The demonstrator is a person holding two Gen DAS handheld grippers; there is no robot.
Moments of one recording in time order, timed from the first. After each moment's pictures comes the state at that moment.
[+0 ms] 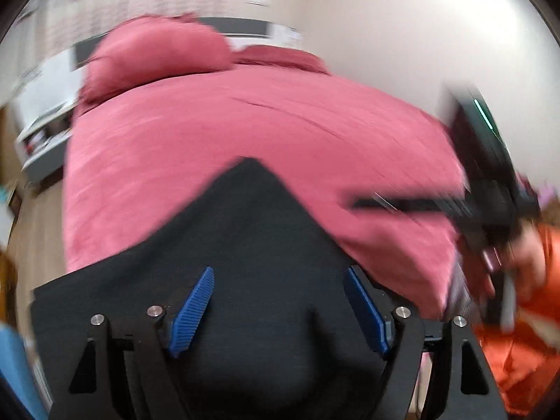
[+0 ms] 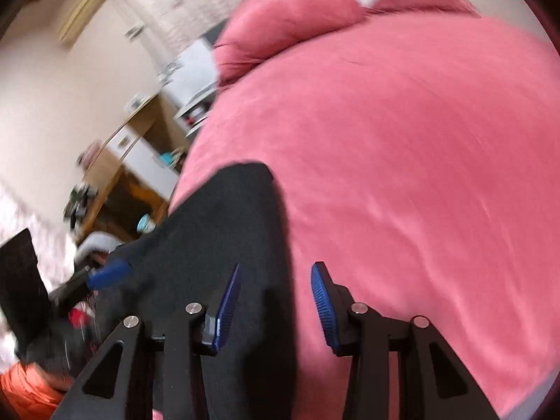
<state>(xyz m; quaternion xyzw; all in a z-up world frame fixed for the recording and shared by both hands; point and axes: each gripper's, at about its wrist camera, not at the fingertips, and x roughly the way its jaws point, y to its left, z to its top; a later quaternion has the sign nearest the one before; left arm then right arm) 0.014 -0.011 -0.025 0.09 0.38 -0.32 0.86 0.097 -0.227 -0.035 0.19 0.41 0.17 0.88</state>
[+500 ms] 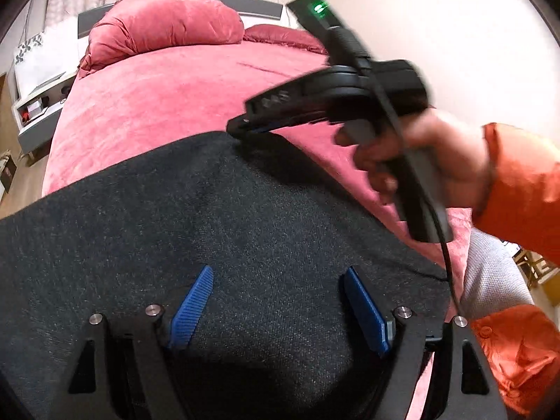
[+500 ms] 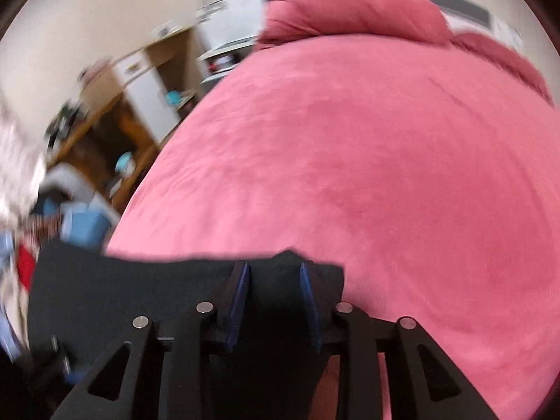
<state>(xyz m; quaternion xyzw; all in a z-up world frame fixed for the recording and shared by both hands) 0.034 -0.002 -0.087 0.04 0.41 -0.30 0.86 0.234 -0.153 -0.065 0.06 0.45 0.19 0.87</state>
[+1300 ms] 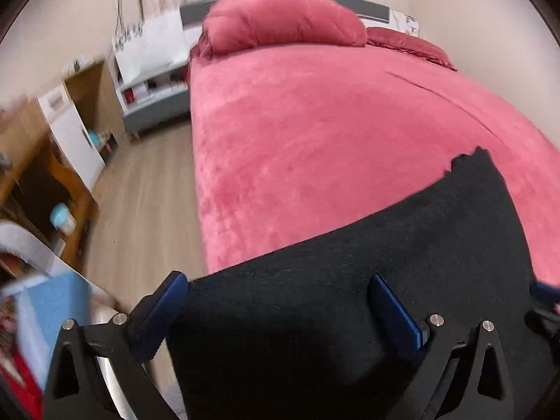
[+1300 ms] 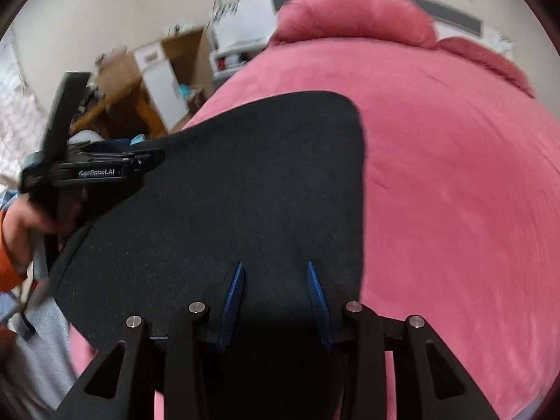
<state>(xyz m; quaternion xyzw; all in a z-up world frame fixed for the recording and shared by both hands) 0.146 0.135 -0.099 0.03 0.44 -0.08 0.89 0.048 -0.146 -0.077 0.02 0.41 0.18 0.89</state>
